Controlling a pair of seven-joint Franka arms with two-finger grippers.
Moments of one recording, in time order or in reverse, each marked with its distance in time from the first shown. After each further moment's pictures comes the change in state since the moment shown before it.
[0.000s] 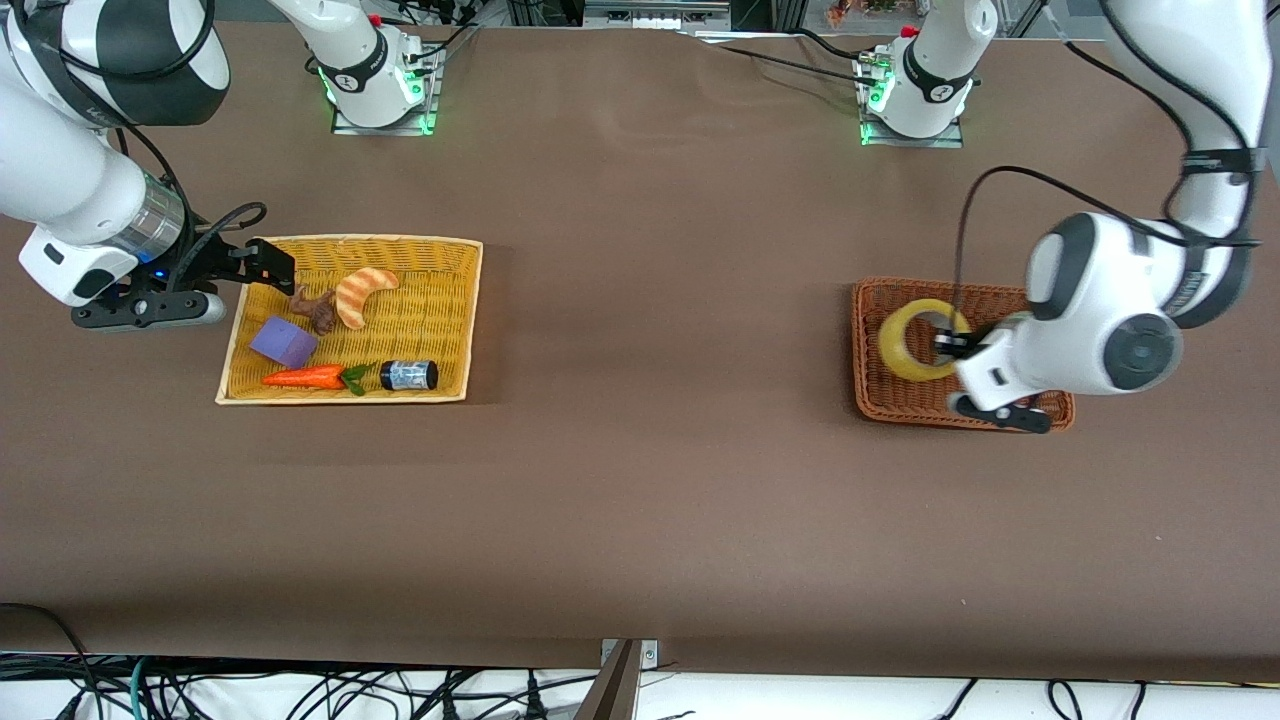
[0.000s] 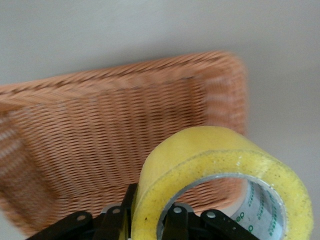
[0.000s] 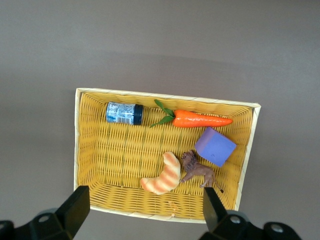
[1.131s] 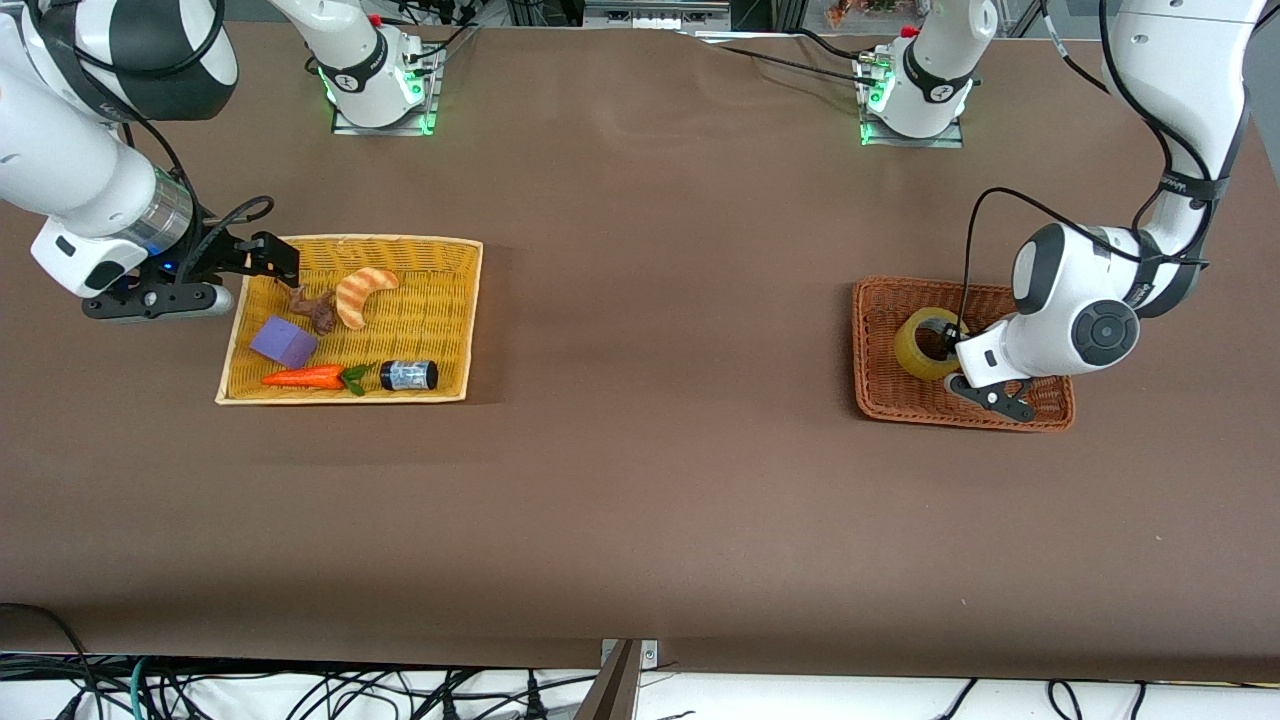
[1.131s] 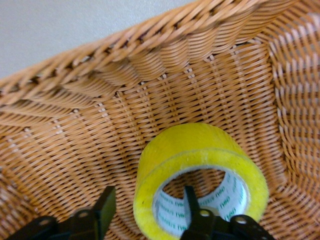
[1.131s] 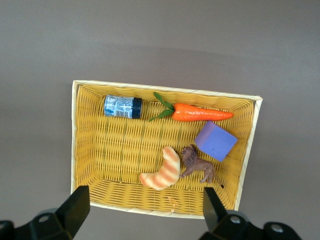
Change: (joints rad) left arm 0.057 -0.006 -0.016 -0.248 0.061 0.334 0.156; right arm 0.000 -0.032 0.000 -0.058 0.000 0.018 0.000
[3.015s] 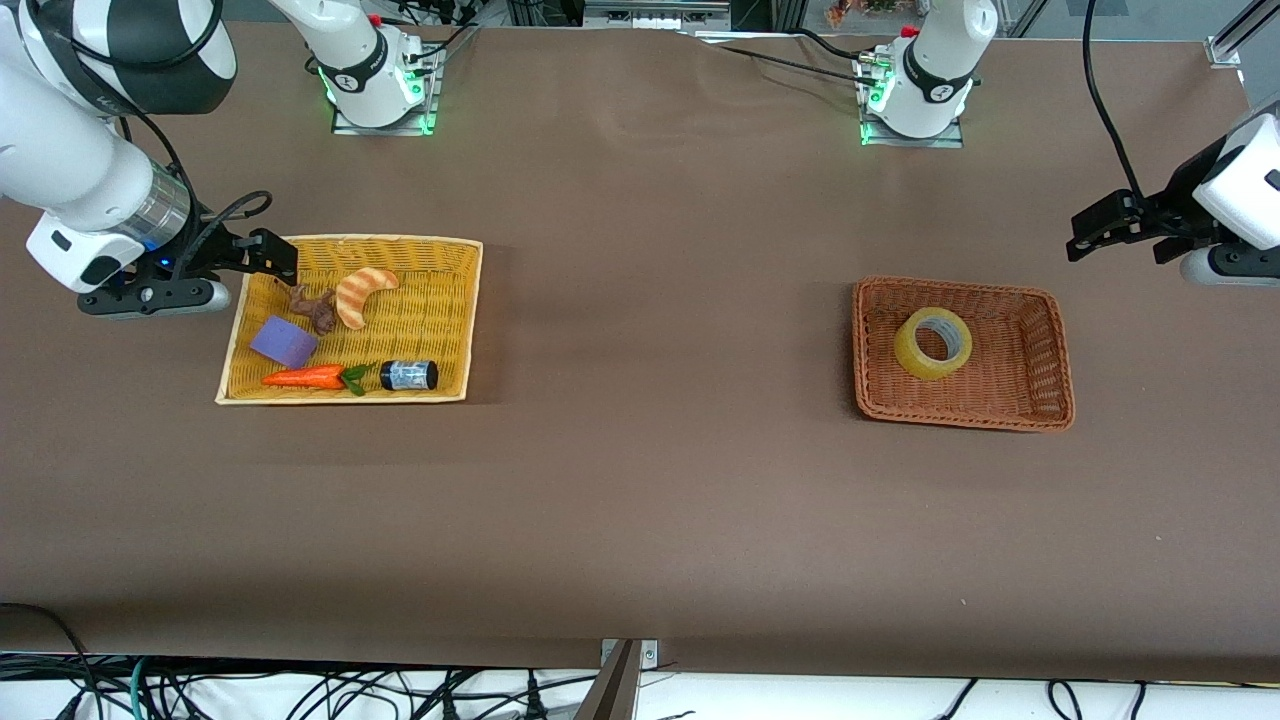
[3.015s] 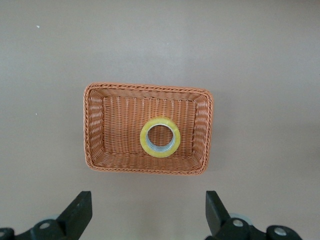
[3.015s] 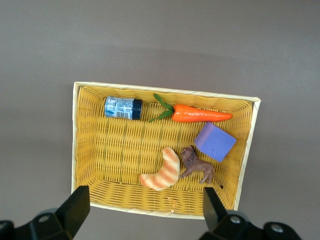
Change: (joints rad) left arm -0.123 -0.374 0.118 0.439 -0.155 -0.604 -0.354; right arm 0.000 -0.011 0.000 -0.002 0.000 0.003 0.000
